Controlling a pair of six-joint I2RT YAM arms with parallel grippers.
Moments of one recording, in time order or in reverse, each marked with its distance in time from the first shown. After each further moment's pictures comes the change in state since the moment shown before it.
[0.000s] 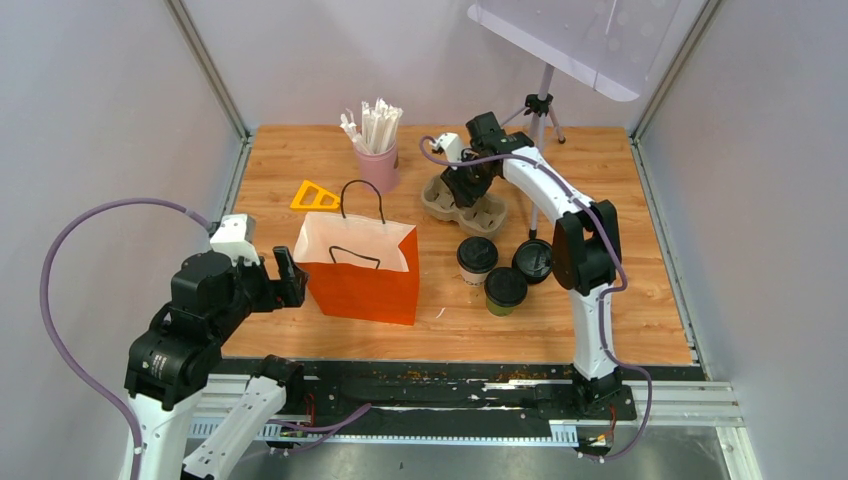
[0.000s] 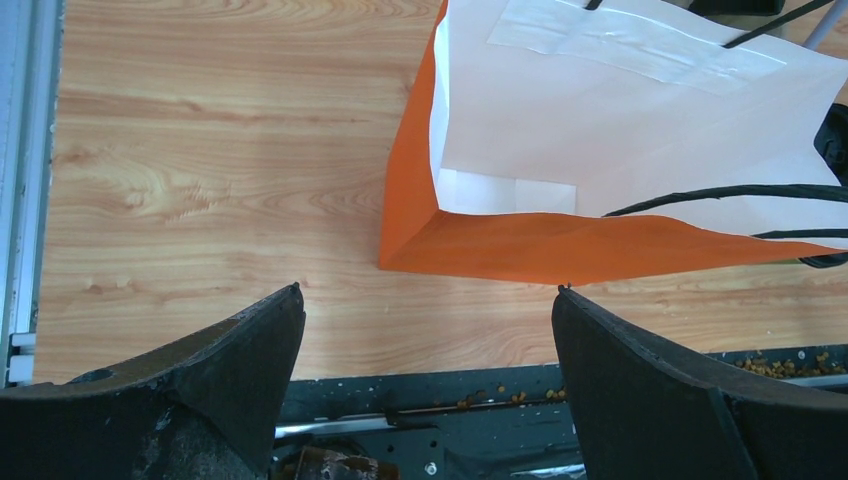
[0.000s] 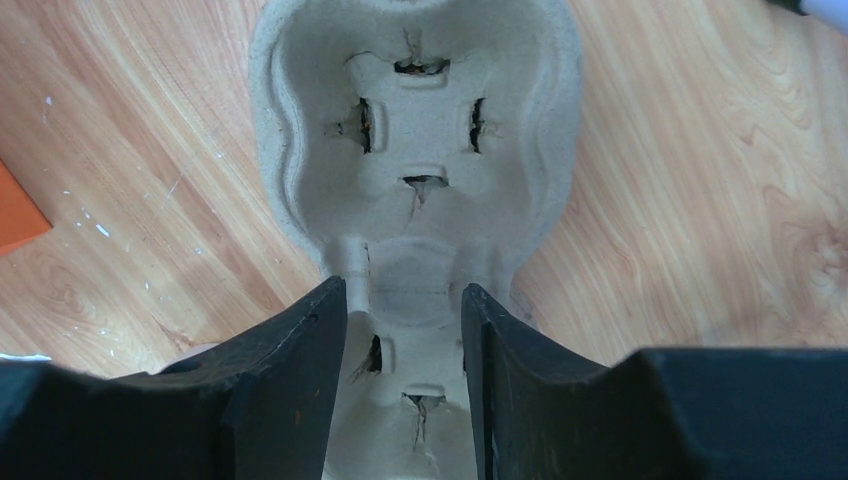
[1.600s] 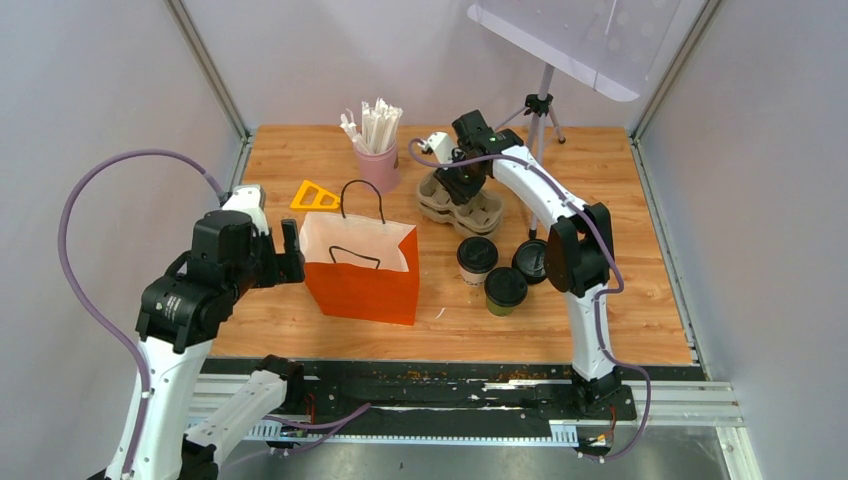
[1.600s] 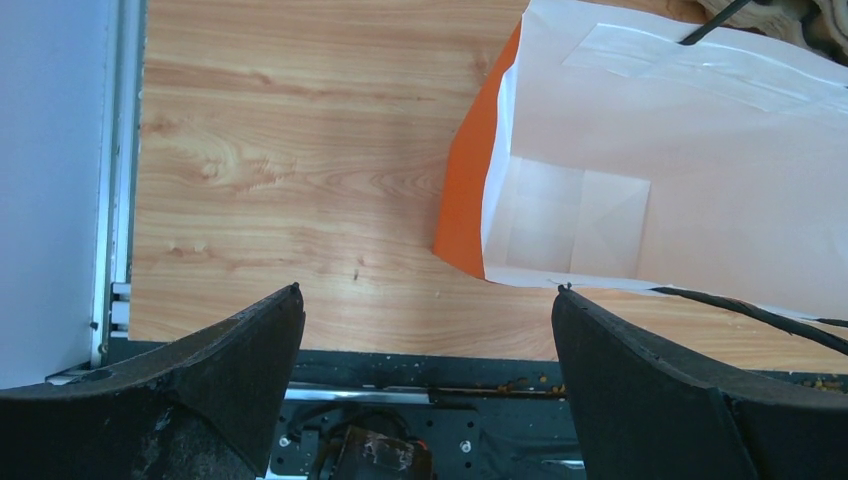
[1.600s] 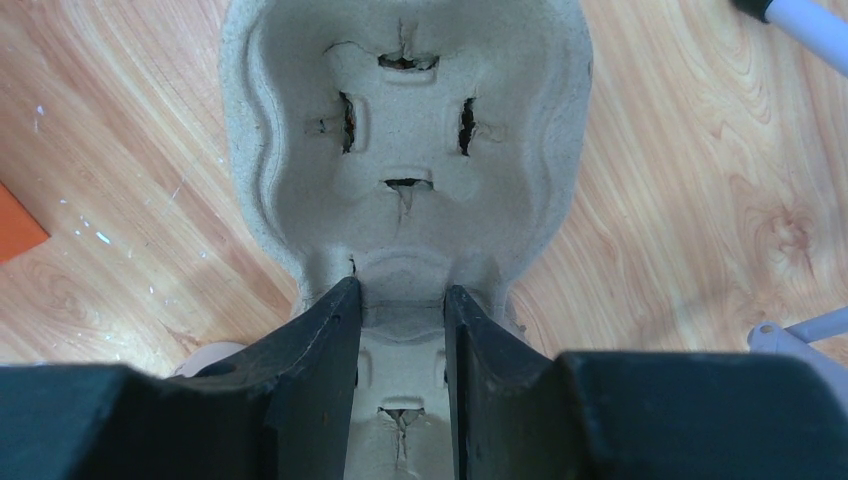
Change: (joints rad) left arm 0.000 0.238 0.151 -0.085 -0.114 0.024; right arm 0.060 0.032 0.093 -0.075 0.124 0.017
